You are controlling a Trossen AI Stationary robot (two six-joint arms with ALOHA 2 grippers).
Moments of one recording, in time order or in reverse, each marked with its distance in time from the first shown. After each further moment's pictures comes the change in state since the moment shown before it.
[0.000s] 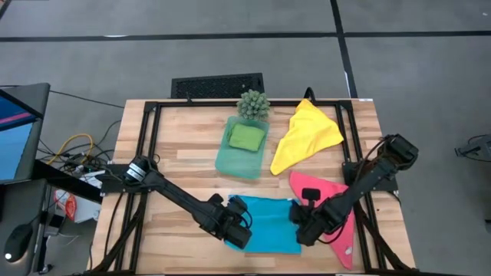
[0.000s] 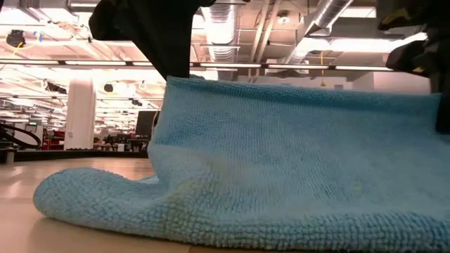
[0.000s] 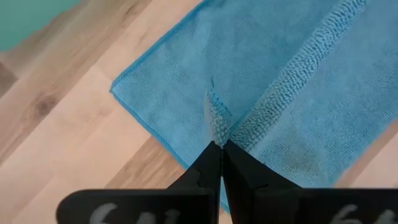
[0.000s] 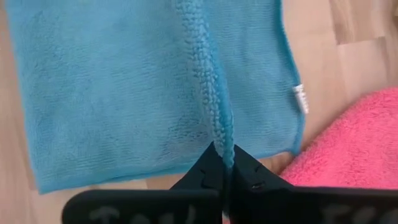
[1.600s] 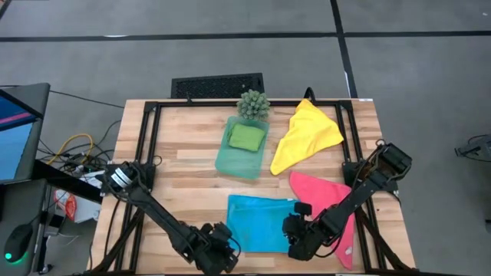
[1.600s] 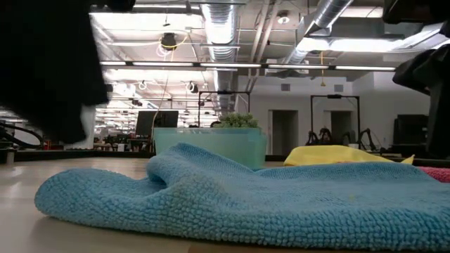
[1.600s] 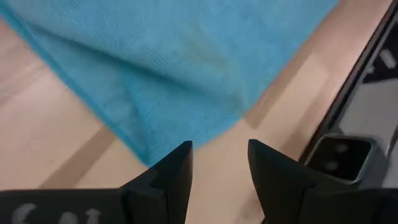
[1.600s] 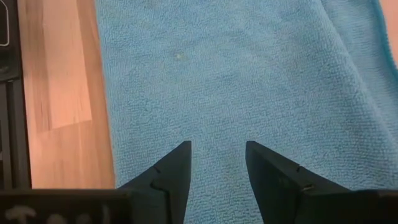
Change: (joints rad) left arm -0.221 -0.066 -0.396 0.665 -0.092 -0.235; right arm 0.055 0.126 0.000 0.336 0.089 0.079
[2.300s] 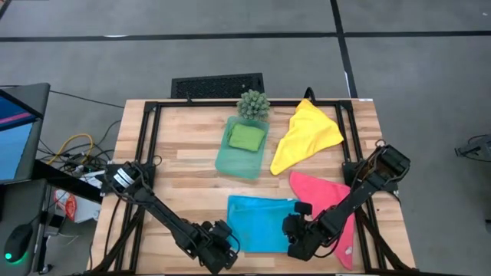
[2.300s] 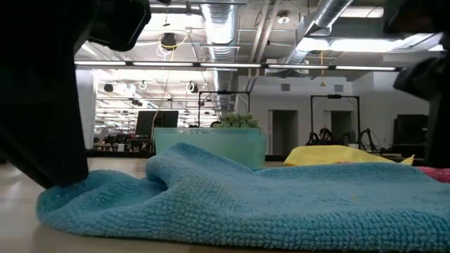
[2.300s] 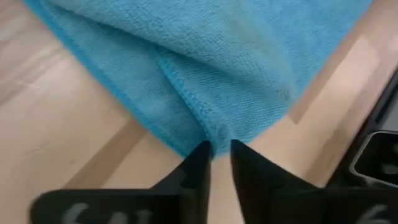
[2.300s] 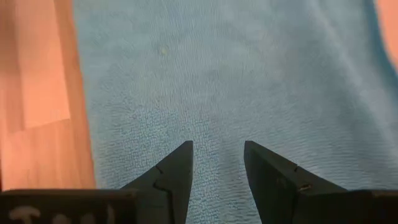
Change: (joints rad) left arm 0.025 0.015 -0.040 0.014 0.070 0.006; right arm 0.000 0.032 0.002 -0.013 0.015 0.013
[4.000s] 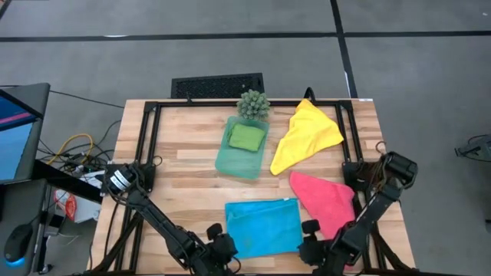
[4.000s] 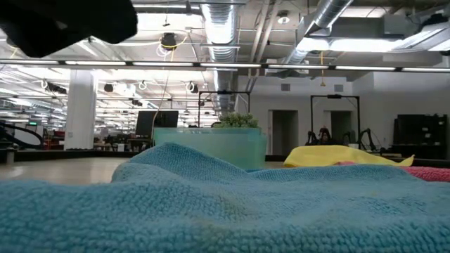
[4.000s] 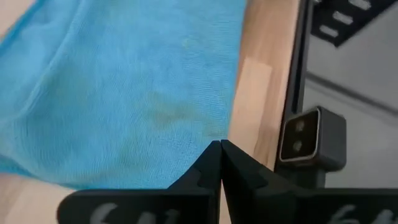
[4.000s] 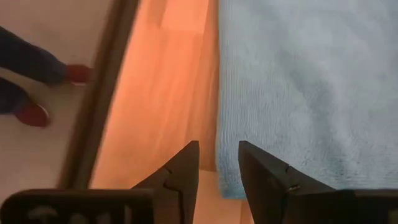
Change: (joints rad) left arm -0.064 -0.003 0.105 0.047 -0.205 0.482; right arm 0.229 0.018 0.001 0.073 0.063 -0.219
